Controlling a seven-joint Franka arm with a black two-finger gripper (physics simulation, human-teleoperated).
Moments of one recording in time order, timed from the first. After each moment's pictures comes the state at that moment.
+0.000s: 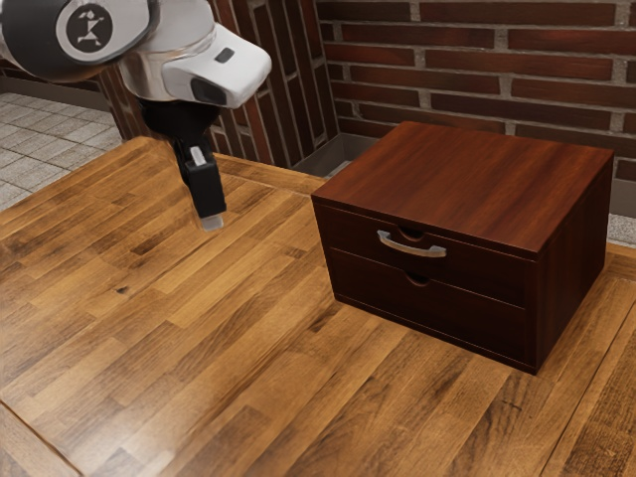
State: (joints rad) arm -0.18 -0.06 0.03 -1.35 0.28 1.34 0.49
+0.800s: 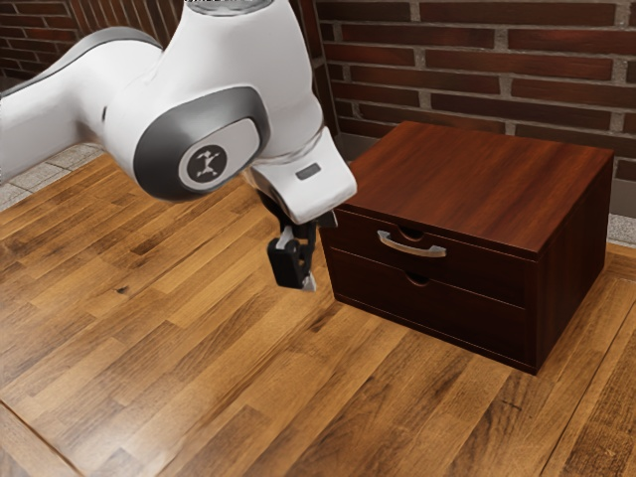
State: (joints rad) arm -0.16 -0.06 -0.07 -1.64 0.23 1.77 0.98
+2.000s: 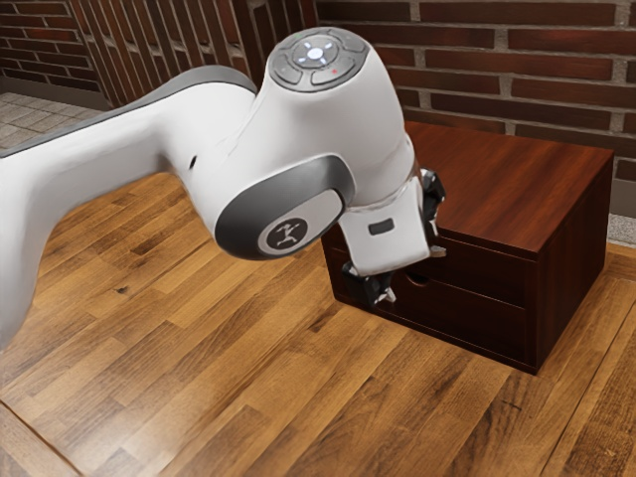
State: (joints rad) arm -0.19 0.02 -0.16 -1.67 0.33 2.02 1.18
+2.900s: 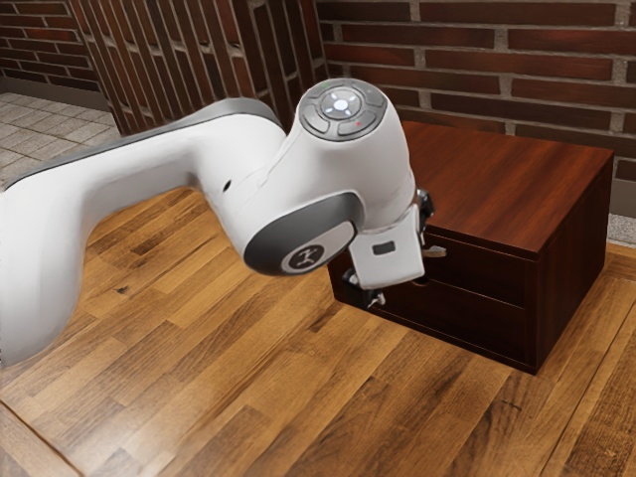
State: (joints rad) arm -0.14 0.10 -0.16 -1.69 0.43 2.10 1.18
